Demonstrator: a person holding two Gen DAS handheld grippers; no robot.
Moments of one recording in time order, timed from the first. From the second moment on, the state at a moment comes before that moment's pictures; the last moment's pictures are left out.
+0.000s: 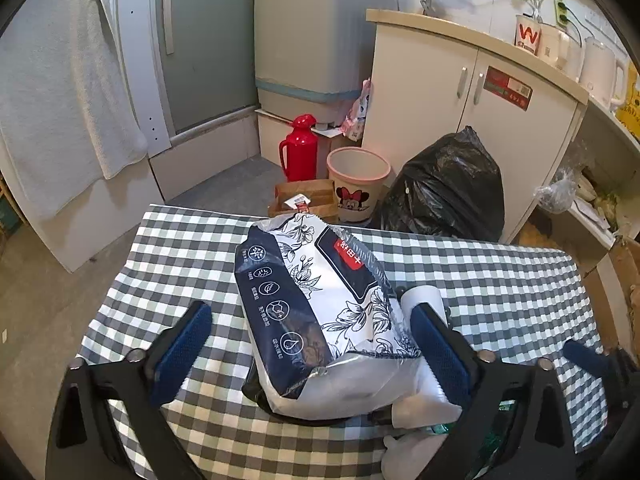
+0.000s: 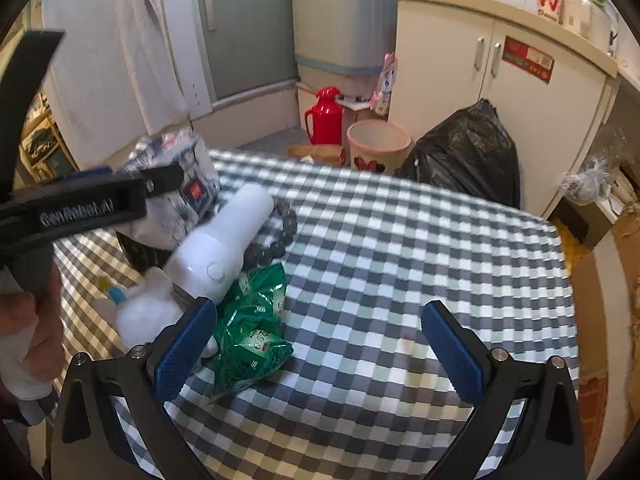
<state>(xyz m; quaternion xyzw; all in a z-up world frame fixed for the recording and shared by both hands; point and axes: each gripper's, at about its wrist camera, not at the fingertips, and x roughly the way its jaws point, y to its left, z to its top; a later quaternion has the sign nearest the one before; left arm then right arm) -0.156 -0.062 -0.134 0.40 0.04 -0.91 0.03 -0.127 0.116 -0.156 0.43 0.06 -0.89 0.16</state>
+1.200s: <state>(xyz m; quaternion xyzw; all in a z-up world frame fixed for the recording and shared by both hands) -0.123 -0.067 -0.102 0.37 0.04 -0.93 0.03 -0.111 0.109 -0.160 0.45 0.05 -0.87 0.20</state>
